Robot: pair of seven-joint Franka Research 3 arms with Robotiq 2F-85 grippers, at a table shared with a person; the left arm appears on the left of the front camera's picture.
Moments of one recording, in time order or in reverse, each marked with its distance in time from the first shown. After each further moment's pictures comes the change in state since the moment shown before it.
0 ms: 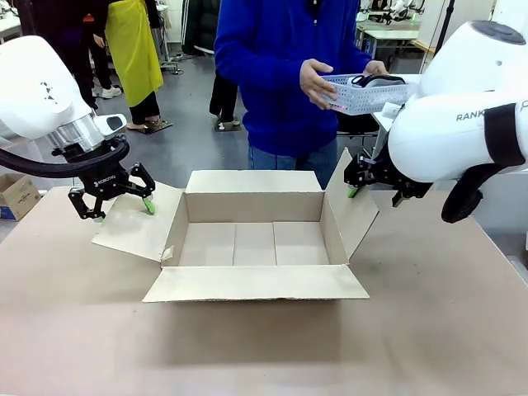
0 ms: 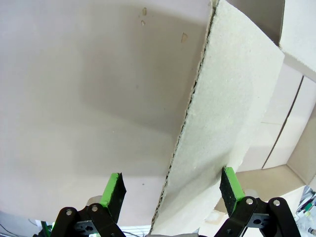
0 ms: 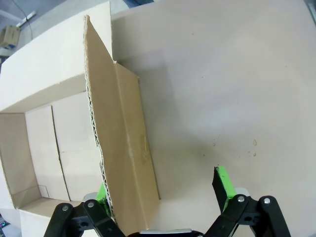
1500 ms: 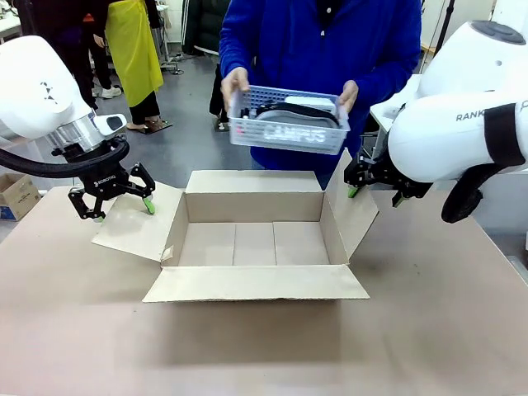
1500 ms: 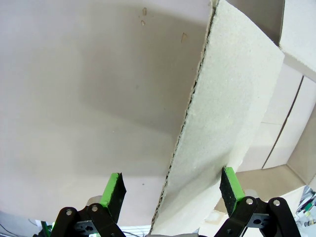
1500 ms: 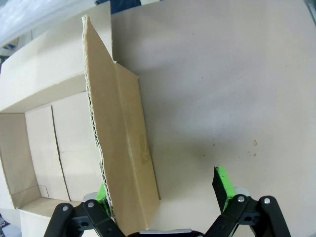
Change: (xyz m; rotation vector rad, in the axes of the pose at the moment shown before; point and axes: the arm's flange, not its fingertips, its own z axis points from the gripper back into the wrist) left arm 0.000 0.000 0.000 0.000 0.000 0.000; right arm 0.000 0.000 0.000 0.000 0.000 0.000
